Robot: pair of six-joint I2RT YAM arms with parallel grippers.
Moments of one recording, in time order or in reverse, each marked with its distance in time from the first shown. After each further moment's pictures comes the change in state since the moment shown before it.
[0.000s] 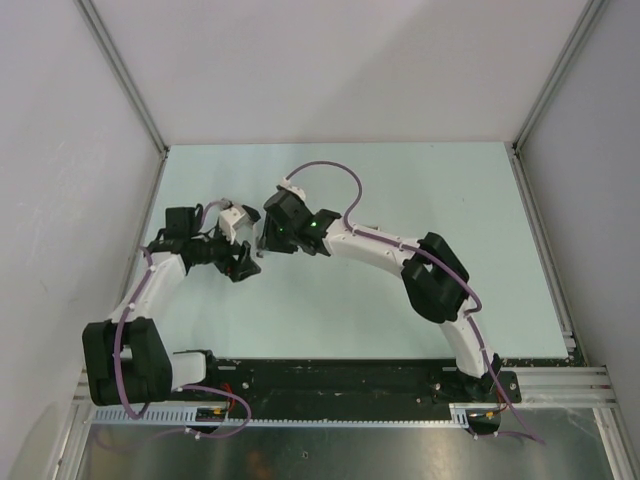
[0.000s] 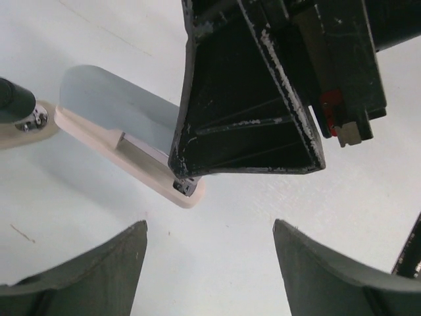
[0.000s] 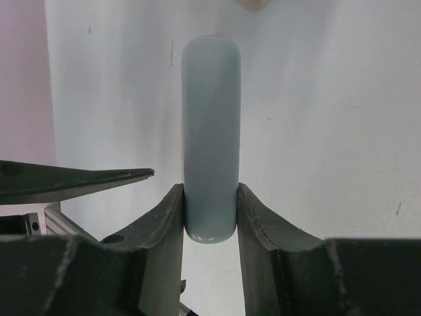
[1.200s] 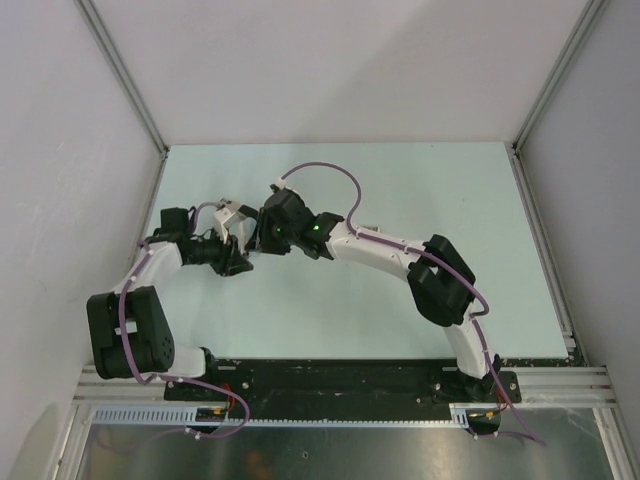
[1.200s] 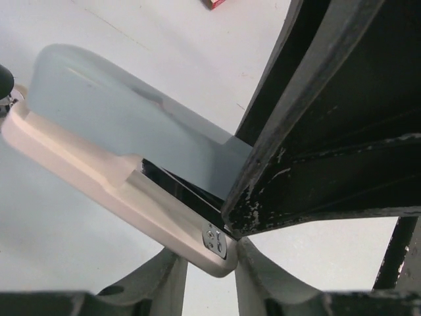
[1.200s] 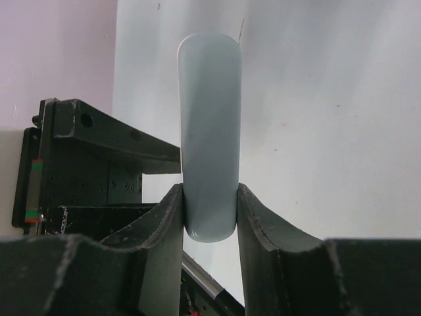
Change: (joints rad) left arm 0.095 0.155 0.020 -0.035 0.121 0.081; right arm 0.016 -0.050 -0.059 0.114 -0.123 0.032
